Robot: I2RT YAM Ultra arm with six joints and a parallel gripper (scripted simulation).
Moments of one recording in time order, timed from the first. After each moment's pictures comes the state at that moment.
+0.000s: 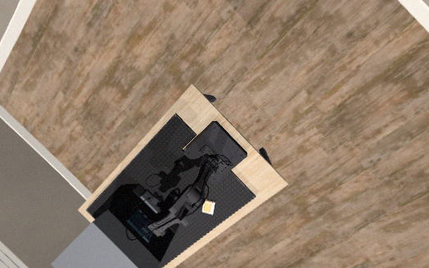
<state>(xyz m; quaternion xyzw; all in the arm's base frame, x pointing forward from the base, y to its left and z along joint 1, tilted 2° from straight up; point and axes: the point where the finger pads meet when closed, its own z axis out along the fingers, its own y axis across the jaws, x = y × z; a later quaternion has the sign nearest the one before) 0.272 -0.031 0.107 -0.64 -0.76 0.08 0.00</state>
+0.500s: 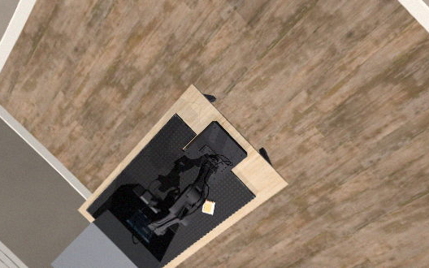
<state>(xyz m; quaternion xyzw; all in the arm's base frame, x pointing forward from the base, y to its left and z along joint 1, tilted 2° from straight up) 0.273 -0.025 0.102 -0.48 -0.87 0.06 0.03</state>
